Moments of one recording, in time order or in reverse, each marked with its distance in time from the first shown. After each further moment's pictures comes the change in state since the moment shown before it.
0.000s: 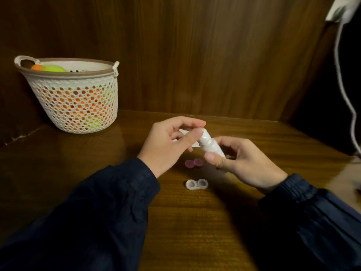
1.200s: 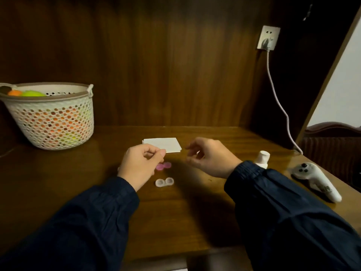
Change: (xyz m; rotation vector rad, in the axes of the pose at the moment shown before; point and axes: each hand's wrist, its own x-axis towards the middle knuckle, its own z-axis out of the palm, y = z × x) left_hand -0.032 0.007 0.024 0.303 0.147 -0.229; right_hand -0.016 -0.007 -0.021 -0.619 0.175 0.034
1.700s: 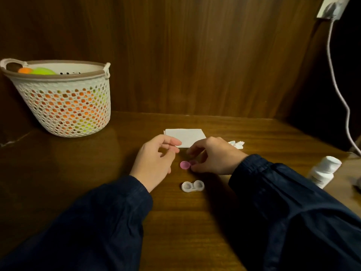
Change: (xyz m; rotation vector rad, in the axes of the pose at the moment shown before) left_hand 0.036 -0.052 -0.008 -0.028 -0.043 0.009; right_hand 0.077 0.002 0.062 -0.071 -0.299 -0.031
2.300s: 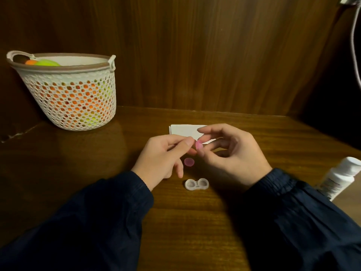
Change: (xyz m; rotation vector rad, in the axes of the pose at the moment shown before) left_hand -0.008 0.017 0.000 -0.235 -0.169 -0.098; right_hand -0.046 -0.003 0.009 0.713 0.400 -0.278
